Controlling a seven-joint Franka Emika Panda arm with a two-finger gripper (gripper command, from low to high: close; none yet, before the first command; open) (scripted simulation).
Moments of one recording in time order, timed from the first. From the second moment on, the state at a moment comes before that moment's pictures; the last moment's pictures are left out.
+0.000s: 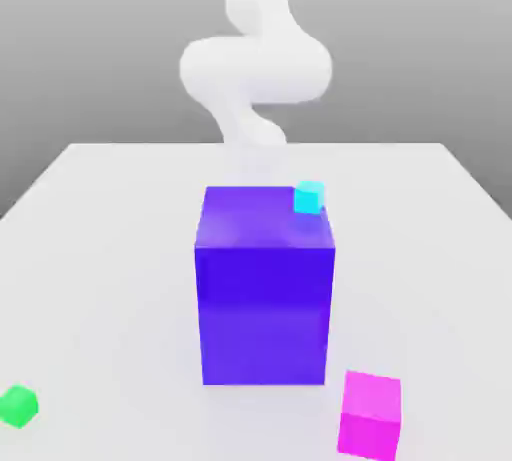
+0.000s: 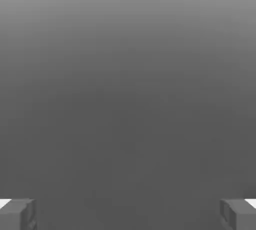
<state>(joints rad) 0.01 -0.73 -0.01 -2.31 0.07 2.32 0.88</state>
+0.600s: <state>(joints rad) 0.03 -0.26 0.12 -2.38 0.37 2.44 1.57</state>
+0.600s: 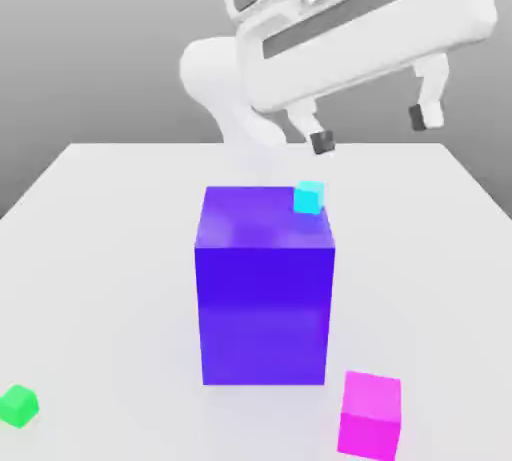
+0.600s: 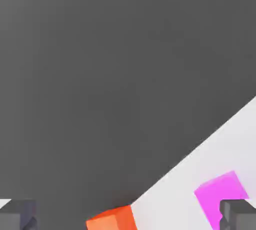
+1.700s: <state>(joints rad) 0.27 0.36 0.01 -2.45 -0.03 2.77 2.90</state>
